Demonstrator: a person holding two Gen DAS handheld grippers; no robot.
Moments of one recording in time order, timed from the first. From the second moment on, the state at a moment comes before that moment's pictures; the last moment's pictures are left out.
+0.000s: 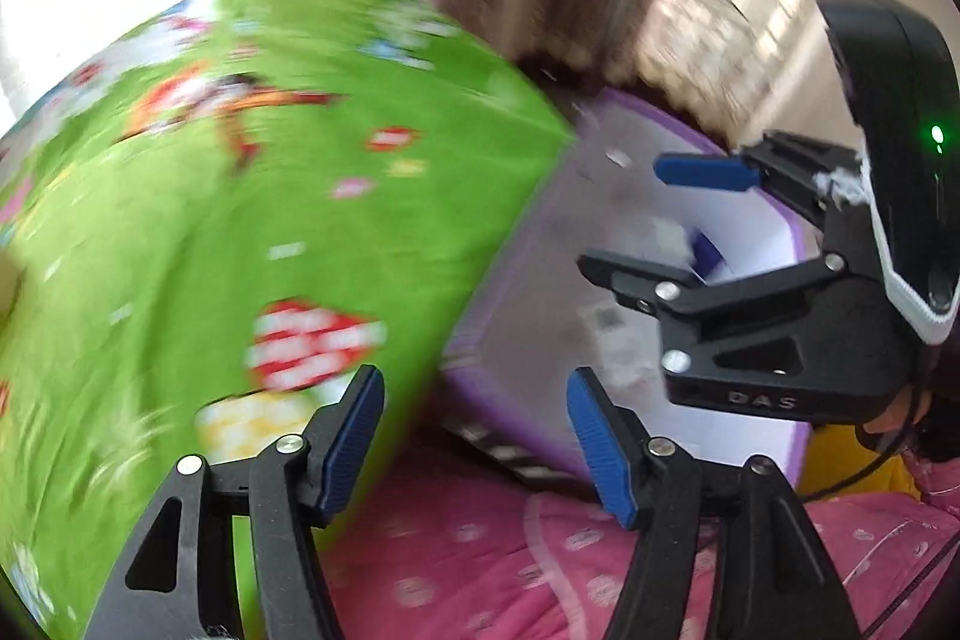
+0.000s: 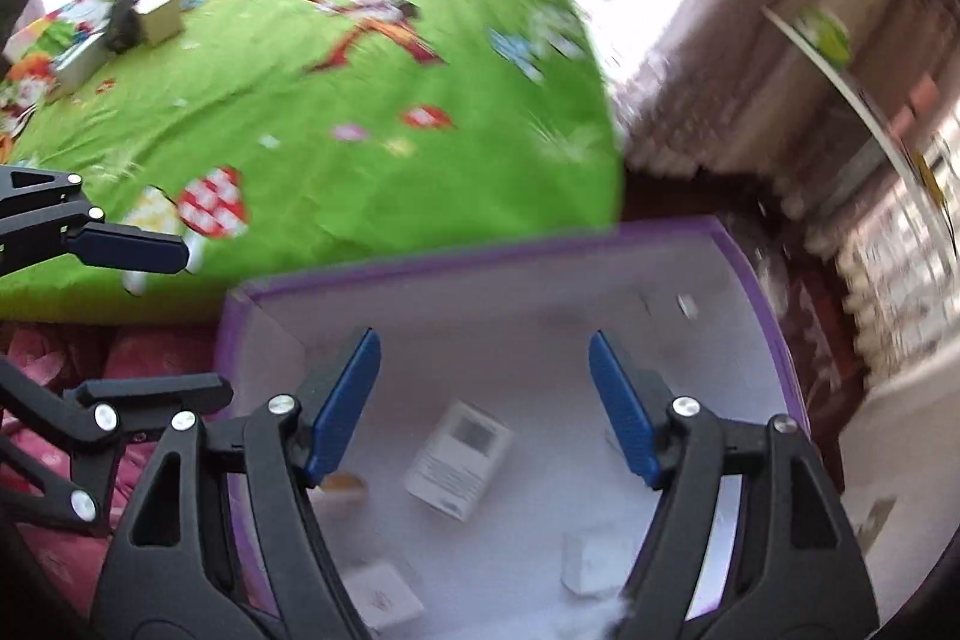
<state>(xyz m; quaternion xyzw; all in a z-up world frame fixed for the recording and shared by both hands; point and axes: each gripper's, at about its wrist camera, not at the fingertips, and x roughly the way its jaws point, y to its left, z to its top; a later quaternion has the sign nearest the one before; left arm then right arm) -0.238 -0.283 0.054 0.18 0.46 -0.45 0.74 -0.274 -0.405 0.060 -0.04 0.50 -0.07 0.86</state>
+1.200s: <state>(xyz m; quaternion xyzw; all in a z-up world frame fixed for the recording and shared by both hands) -0.012 -0.007 0.011 0.08 0.43 -0.09 0.89 -0.001 -0.160 0.010 -0.12 0.47 0.21 0.85</state>
